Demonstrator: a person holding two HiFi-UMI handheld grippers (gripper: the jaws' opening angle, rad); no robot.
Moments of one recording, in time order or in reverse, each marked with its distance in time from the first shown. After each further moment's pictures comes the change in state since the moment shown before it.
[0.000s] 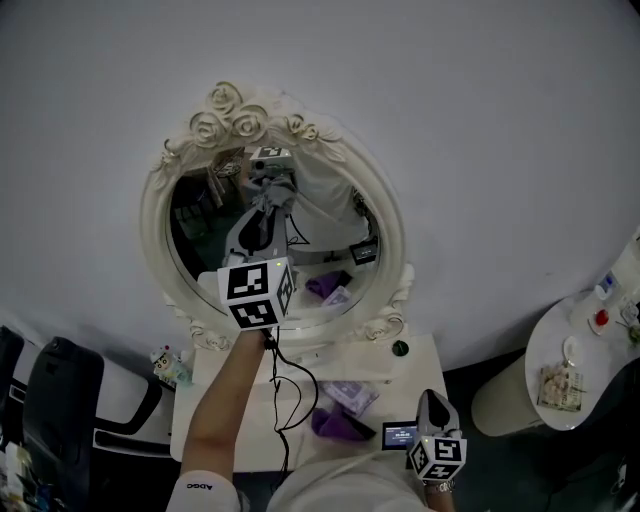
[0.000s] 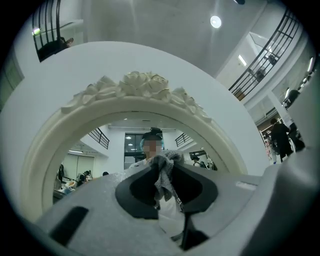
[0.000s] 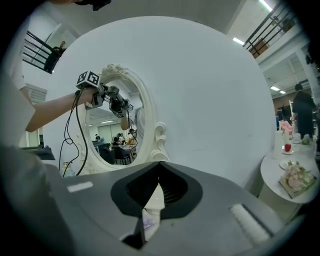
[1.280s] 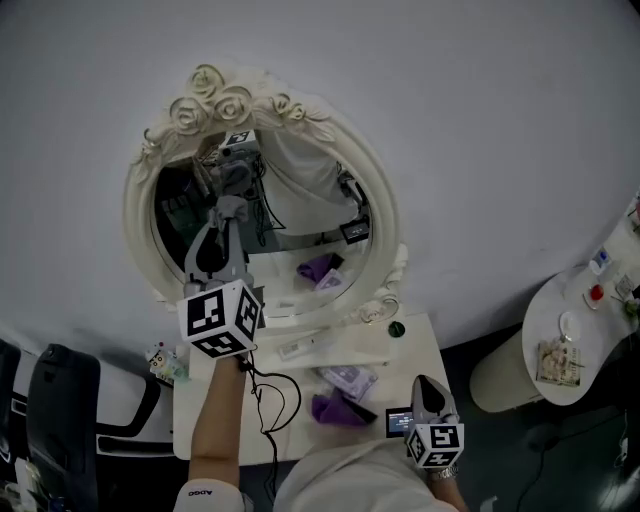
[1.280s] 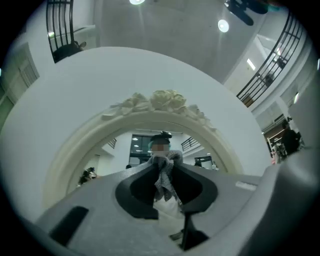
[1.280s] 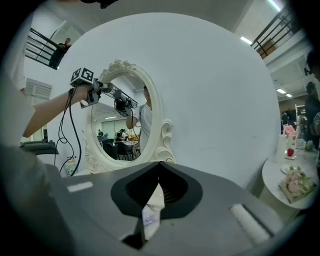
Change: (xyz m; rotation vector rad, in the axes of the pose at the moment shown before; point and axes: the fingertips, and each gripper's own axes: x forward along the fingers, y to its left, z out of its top) left arm -0.057 0.041 0.000 -0.077 -0.048 0.079; right arm -0.001 0.024 -0.006 -0.048 0.034 0.029
